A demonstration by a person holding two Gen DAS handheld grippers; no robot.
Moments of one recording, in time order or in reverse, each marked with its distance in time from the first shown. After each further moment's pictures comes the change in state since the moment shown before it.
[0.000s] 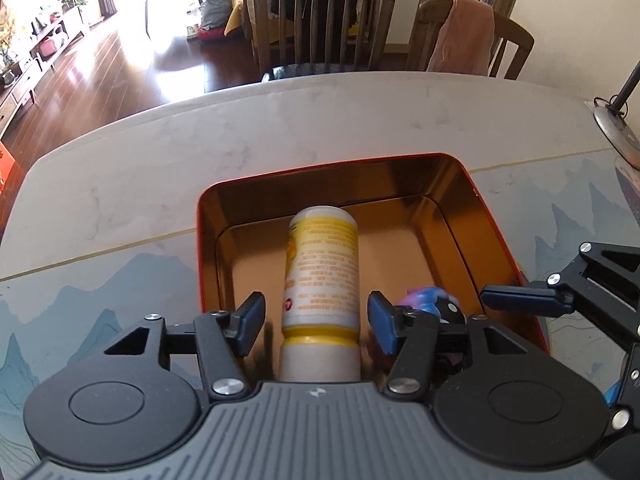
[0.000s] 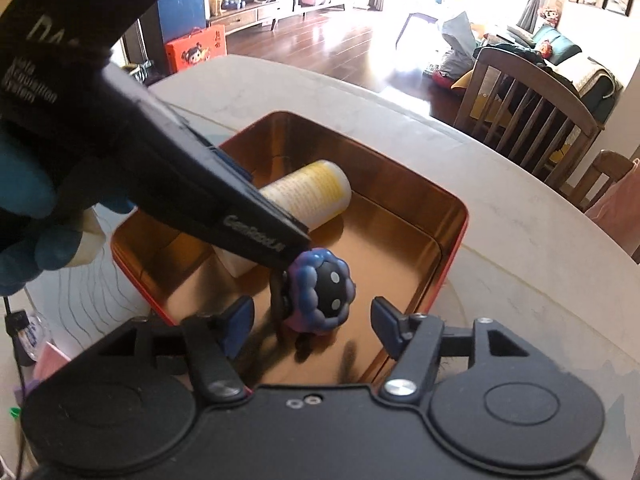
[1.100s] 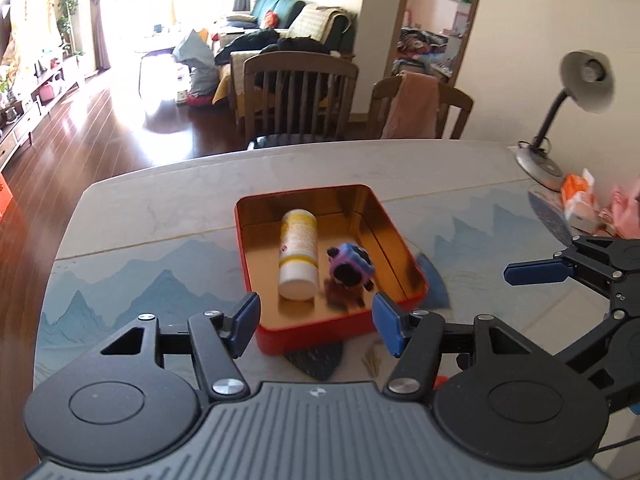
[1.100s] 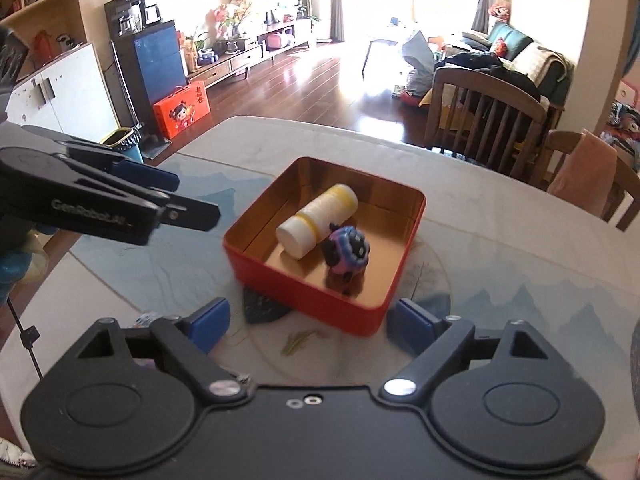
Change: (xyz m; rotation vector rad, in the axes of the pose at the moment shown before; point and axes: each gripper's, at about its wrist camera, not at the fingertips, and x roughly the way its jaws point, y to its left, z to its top) left arm -0.167 0.005 -0.094 0.022 -0.227 -0.089; right arm -0.124 0.036 -0.056 0.172 -0.114 -0.025
